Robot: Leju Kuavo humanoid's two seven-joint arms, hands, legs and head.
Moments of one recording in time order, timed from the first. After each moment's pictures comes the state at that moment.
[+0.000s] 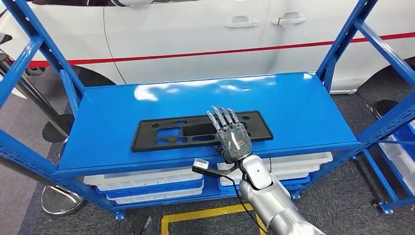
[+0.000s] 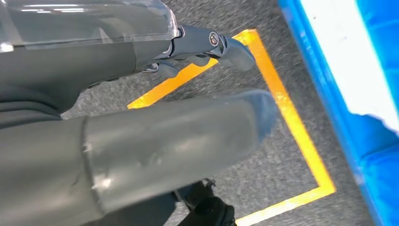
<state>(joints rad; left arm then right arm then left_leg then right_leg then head) -0.20 -0.20 0.57 -0.22 -0.84 -0.08 -0.39 -0.53 0.13 0.41 -0.86 1.31 -0.70 -0.11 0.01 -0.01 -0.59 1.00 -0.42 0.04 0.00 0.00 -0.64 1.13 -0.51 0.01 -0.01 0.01</state>
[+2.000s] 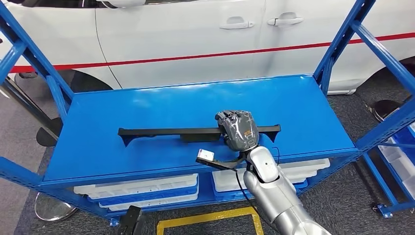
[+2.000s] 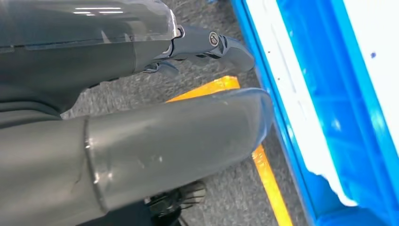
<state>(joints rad) -0.22 -0.19 0.59 -0.22 -0.77 0.10 -0.43 -0.51 0.10 0.37 -1.08 1.24 -0.70 -0.21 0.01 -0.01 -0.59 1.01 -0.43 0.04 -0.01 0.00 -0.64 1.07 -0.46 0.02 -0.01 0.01</state>
